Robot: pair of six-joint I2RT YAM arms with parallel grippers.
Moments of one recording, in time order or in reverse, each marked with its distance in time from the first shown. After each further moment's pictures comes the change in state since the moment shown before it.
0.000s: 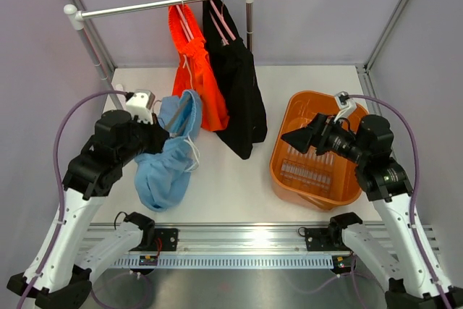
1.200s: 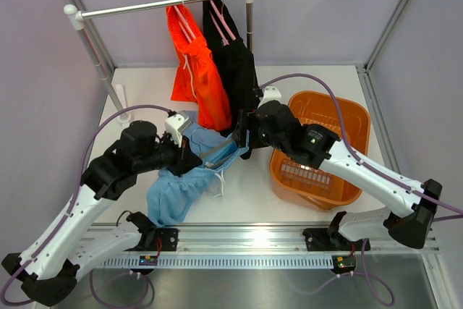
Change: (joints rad) left arm -0.237 -0.038 -0.180 0.074 0.370 0.018; right arm 0.768 0.583 0.397 -0.127 0.856 0.017
